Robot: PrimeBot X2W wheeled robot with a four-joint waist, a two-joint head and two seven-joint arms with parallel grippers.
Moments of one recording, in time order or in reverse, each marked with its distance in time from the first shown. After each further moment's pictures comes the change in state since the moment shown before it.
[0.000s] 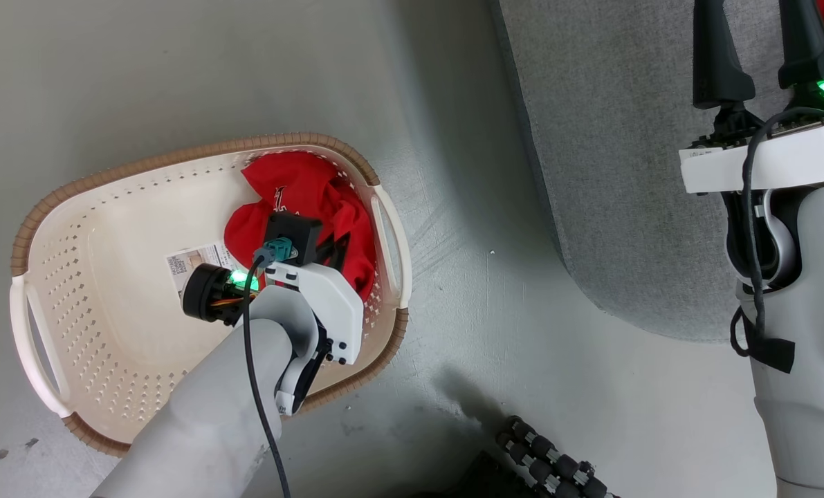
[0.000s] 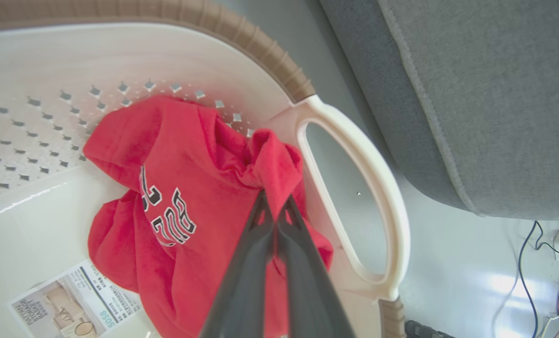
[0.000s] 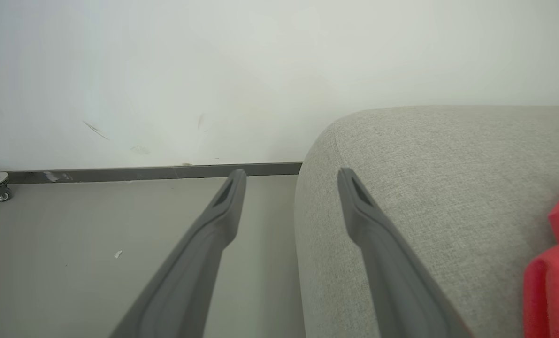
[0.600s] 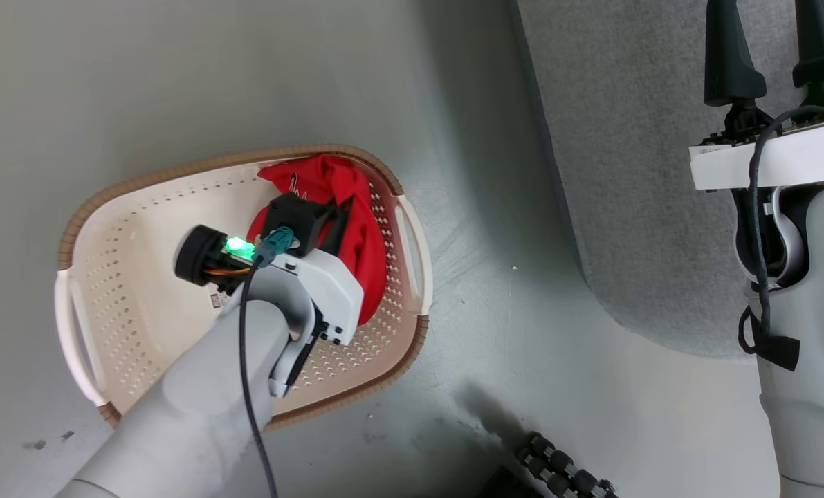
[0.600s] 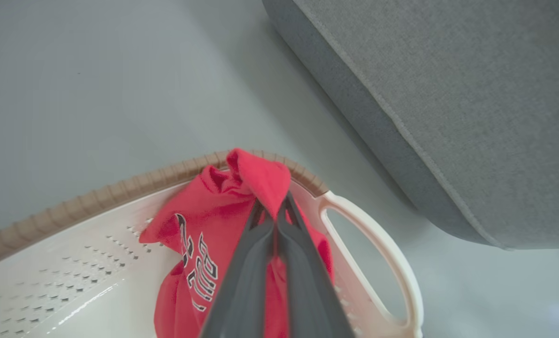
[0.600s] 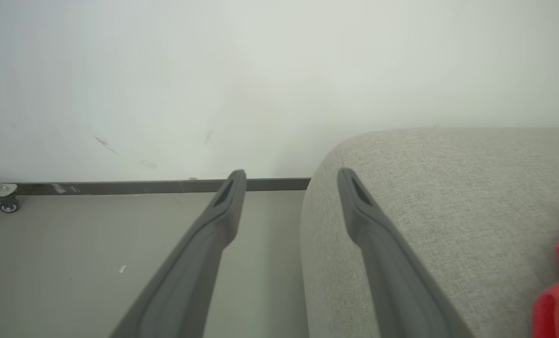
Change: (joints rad) left arm -0.044 0.038 -0.036 -0.049 0.082 0.003 -0.117; right arm 0.000 0.000 -0.030 0.003 -0.041 0.000 0.000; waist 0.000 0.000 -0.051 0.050
